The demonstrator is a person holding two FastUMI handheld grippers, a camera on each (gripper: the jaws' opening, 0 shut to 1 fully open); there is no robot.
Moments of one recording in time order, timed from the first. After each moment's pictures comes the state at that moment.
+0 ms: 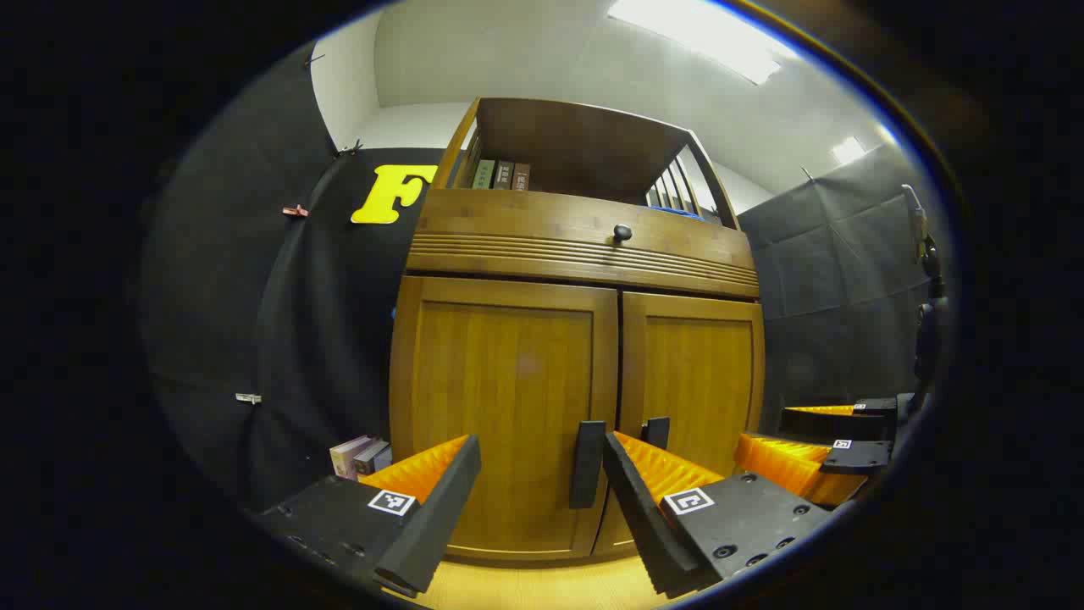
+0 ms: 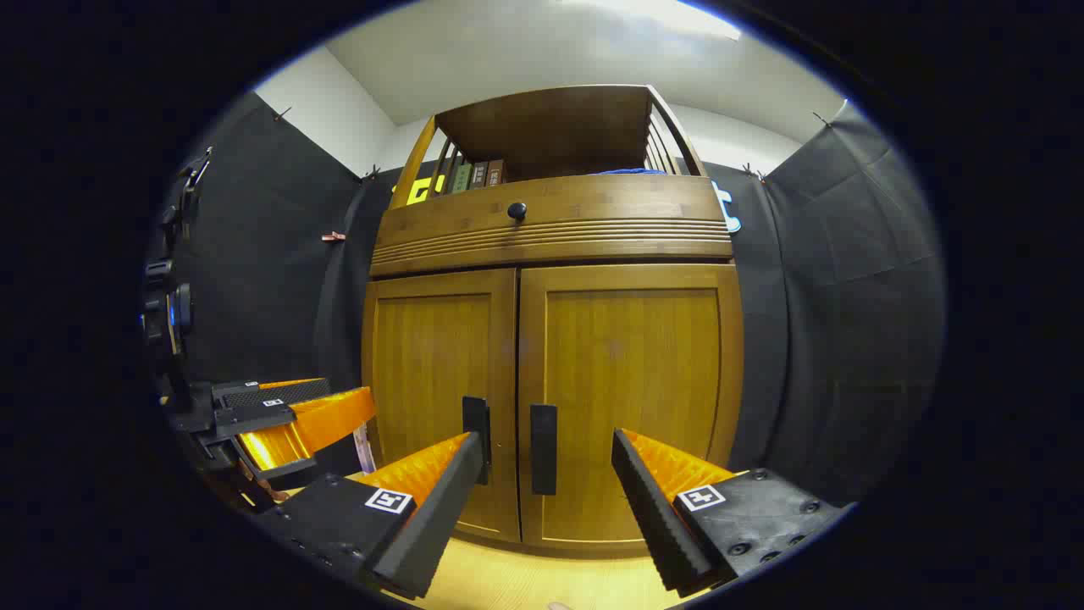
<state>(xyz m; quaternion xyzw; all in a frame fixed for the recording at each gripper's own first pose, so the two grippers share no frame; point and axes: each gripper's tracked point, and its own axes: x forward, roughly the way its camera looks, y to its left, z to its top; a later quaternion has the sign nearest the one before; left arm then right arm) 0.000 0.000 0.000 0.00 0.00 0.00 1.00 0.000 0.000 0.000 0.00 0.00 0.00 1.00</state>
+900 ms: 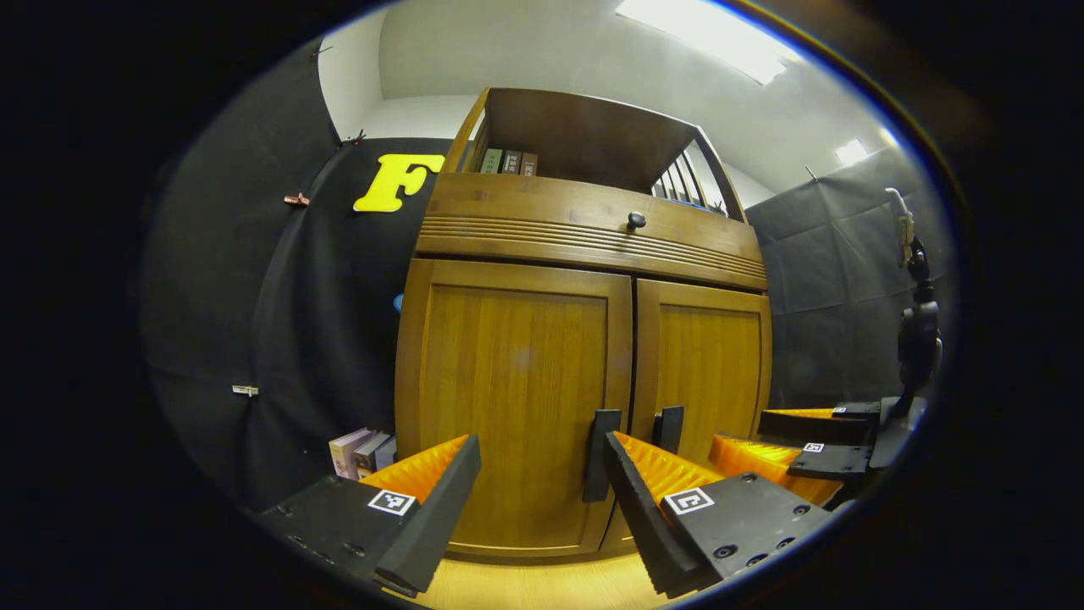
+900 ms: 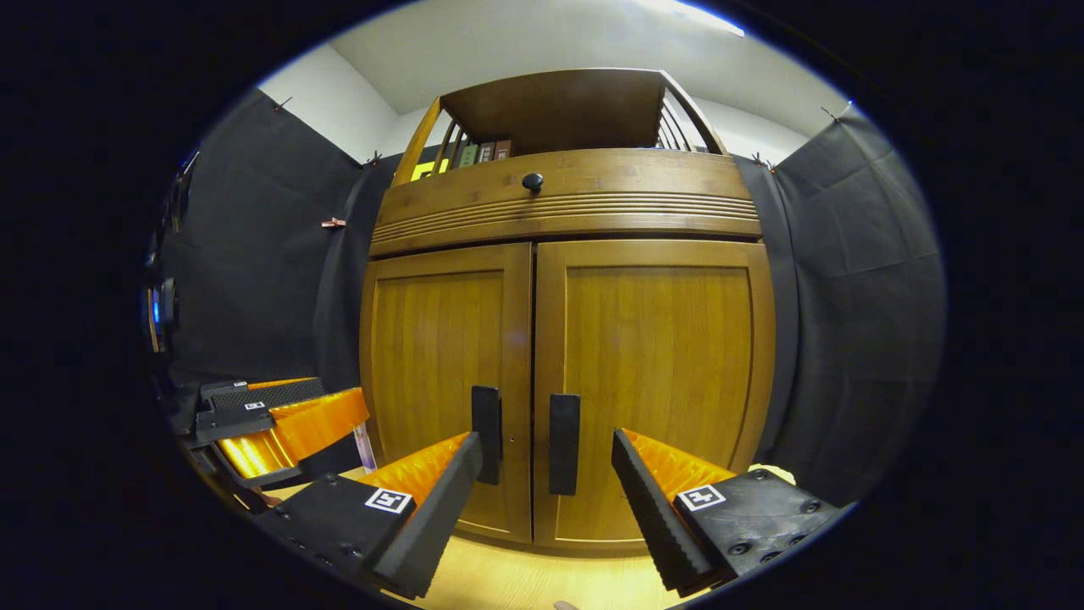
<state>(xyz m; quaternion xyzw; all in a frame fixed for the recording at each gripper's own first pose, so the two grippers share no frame) 0.006 0.015 -0.012 -0.01 0.02 -0.01 1.00 0.032 0.023 -0.019 0.00 0.03 0.00 1.00</state>
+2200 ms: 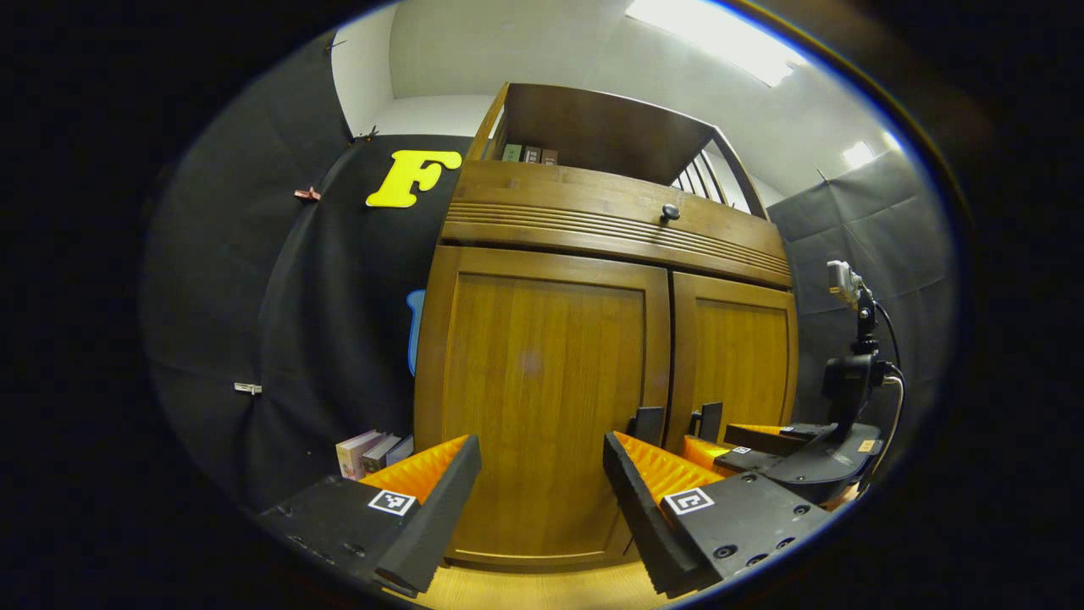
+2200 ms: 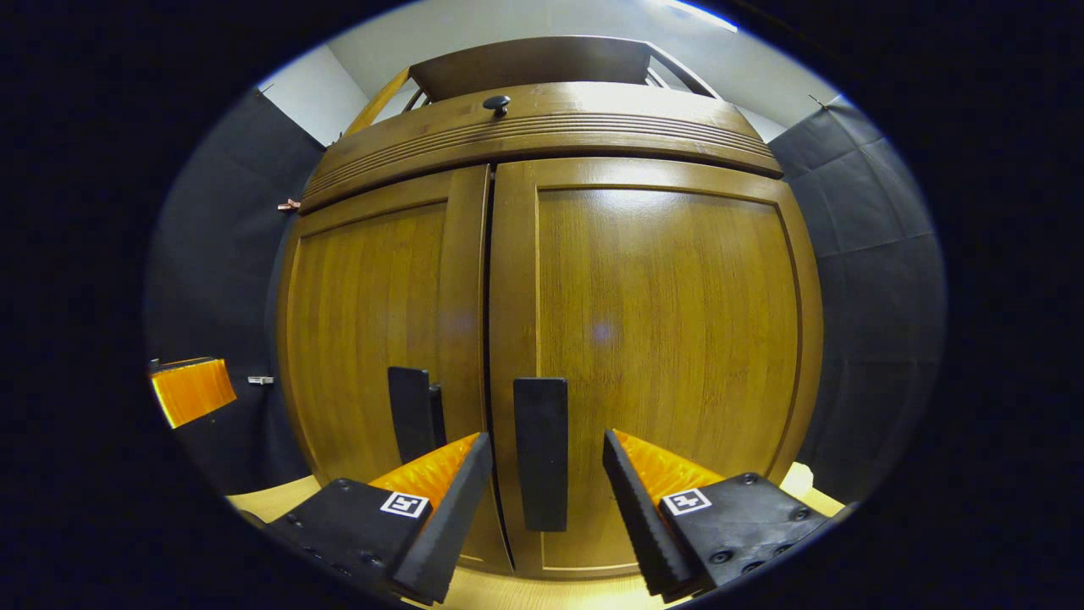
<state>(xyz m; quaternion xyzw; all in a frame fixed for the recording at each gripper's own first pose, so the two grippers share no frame) 0.031 0.056 -0.035 -0.02 0.01 0.01 1.00 0.138 0.001 -0.078 0.00 0.03 -0.06 1.00</state>
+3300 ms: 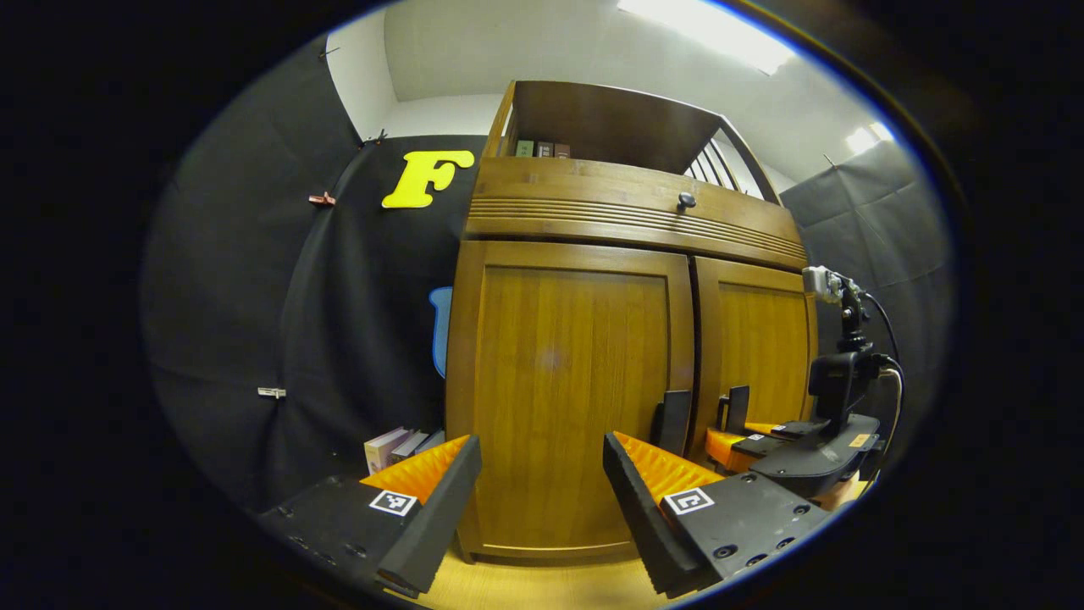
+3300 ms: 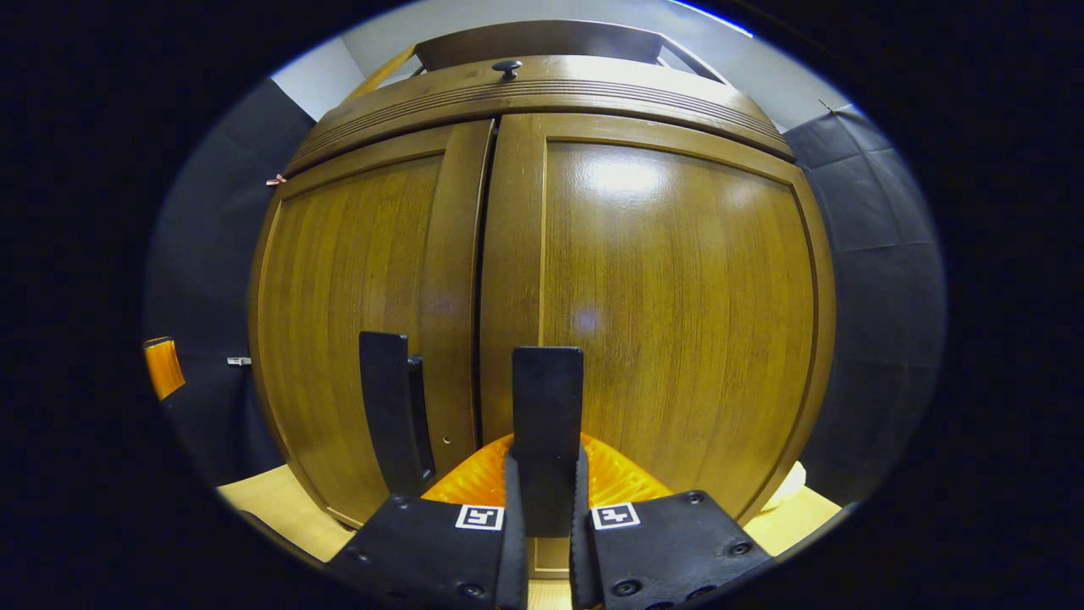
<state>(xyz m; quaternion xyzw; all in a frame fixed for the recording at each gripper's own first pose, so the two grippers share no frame) 0.011 0.076 -0.040 0.00 0.01 0.04 1.00 0.153 0.000 -0.103 -0.02 0.07 -0.08 0.99</state>
